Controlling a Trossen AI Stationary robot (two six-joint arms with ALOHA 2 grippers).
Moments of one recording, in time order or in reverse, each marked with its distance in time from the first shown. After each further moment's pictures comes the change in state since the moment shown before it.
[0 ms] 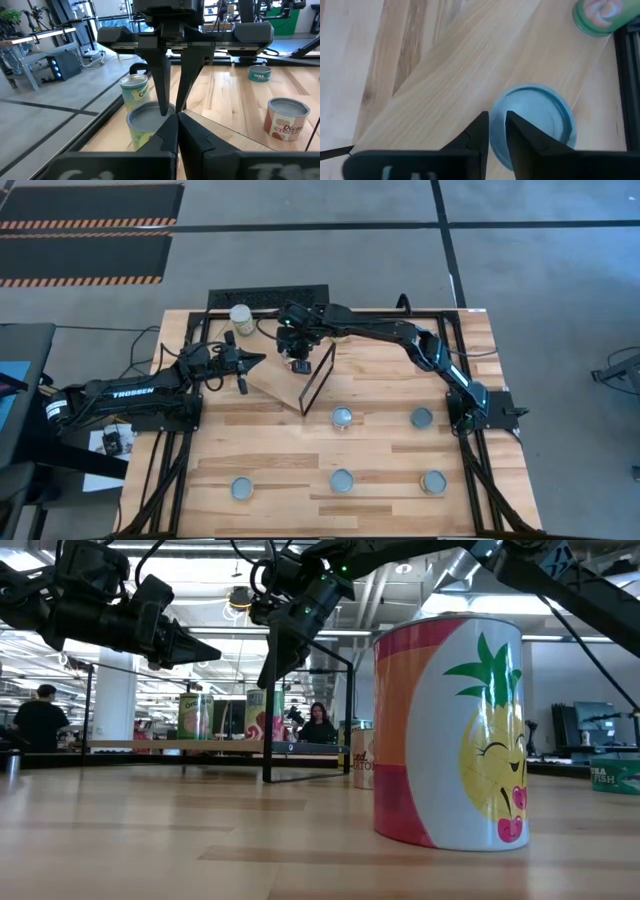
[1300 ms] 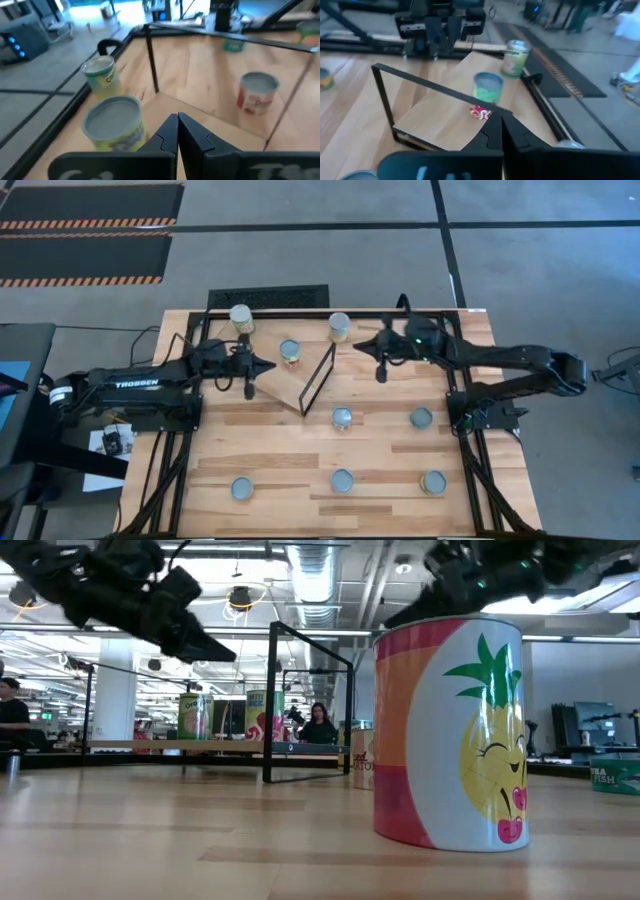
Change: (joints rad) left arm -0.108 0.144 0.218 -0.291 -0.006 0.060; right arm -0.074 -1.231 -1.641 1.132 0.028 0.122
